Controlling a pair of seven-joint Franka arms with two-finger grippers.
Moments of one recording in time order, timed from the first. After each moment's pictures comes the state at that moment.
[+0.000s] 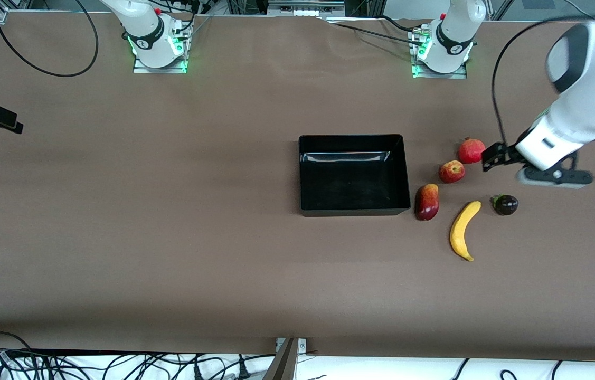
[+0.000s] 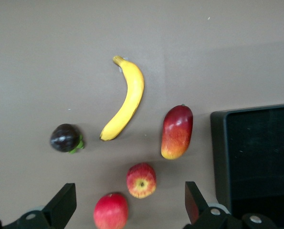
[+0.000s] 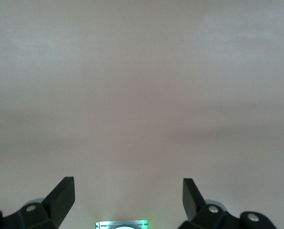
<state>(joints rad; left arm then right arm) 0.02 0.06 -0.09 -1.99 0.01 2.07 -0.01 -0.02 0.08 -0.10 -1.49 -0.03 1.46 -0.06</state>
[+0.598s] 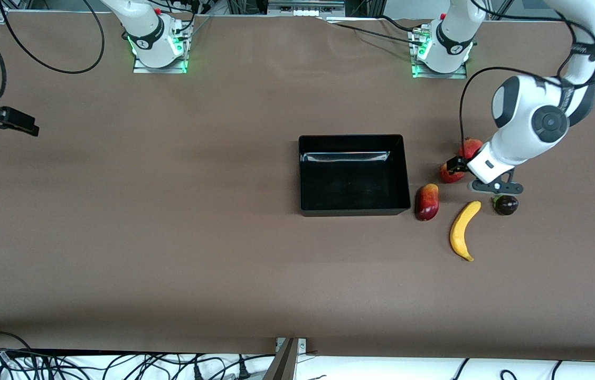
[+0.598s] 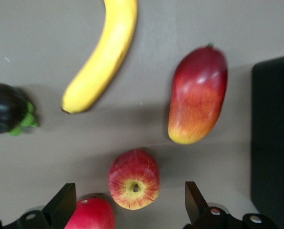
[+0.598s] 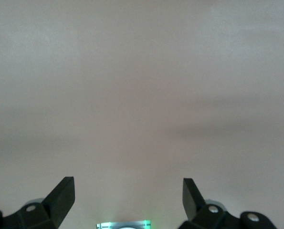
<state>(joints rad) 0.02 0.18 -0.09 -2.25 0.01 2.31 -0.01 -0.03 0.08 -0.04 -1.58 -0.05 1.53 -0.01</state>
